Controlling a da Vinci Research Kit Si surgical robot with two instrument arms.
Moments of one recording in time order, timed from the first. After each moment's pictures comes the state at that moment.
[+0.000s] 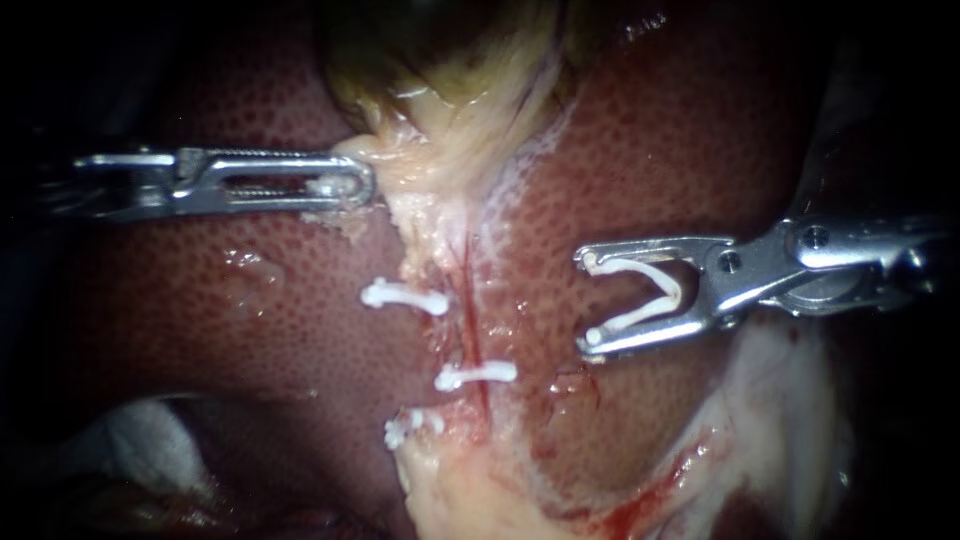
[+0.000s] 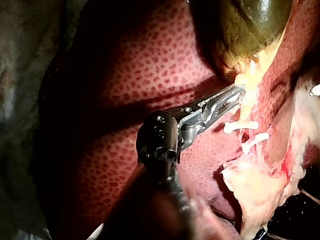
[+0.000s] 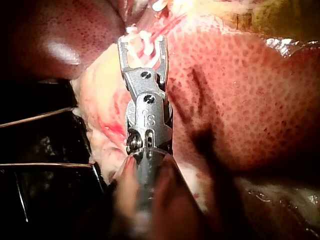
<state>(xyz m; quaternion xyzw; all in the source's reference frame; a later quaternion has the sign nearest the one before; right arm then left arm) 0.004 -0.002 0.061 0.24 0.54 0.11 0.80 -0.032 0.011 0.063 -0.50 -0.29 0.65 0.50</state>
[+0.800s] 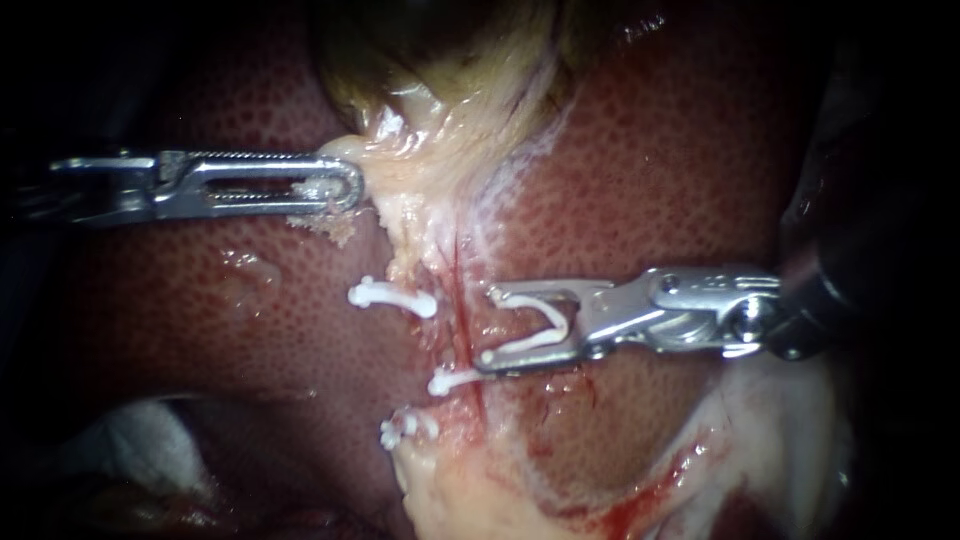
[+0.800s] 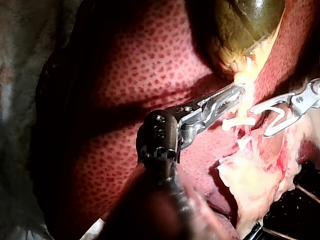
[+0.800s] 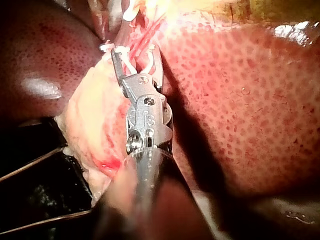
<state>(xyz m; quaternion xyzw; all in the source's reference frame) 0.014 -0.008 0.077 0.29 0.48 0.17 0.81 -0.033 0.010 0.062 -0.50 -0.28 0.65 0.50</state>
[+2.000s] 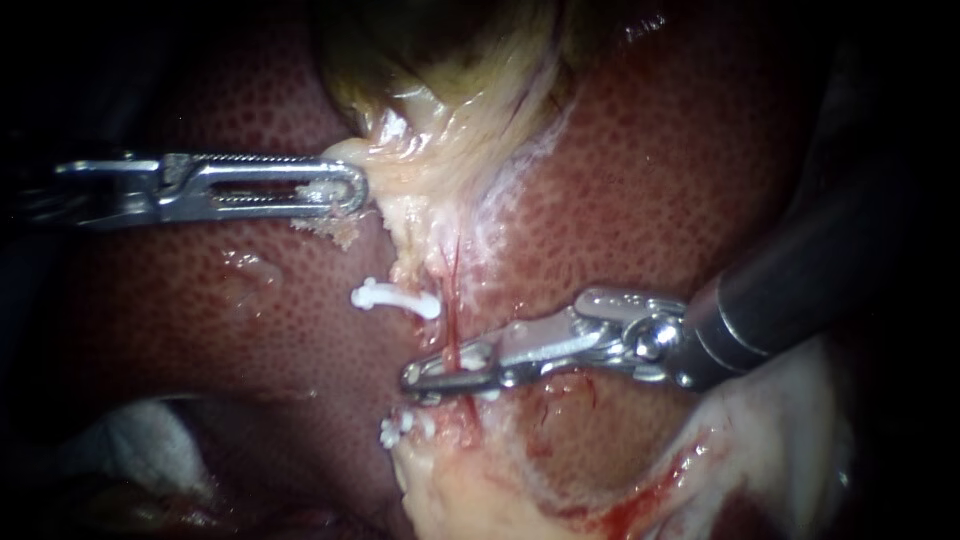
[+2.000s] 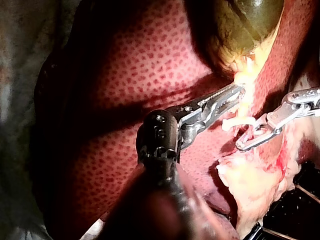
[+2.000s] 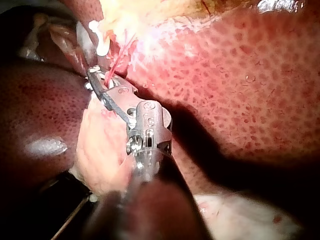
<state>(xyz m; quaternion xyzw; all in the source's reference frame) 0.016 -0.008 0.078 0.44 0.44 0.28 0.73 -0.033 0.010 0.062 -0.50 -0.28 0.65 0.49</state>
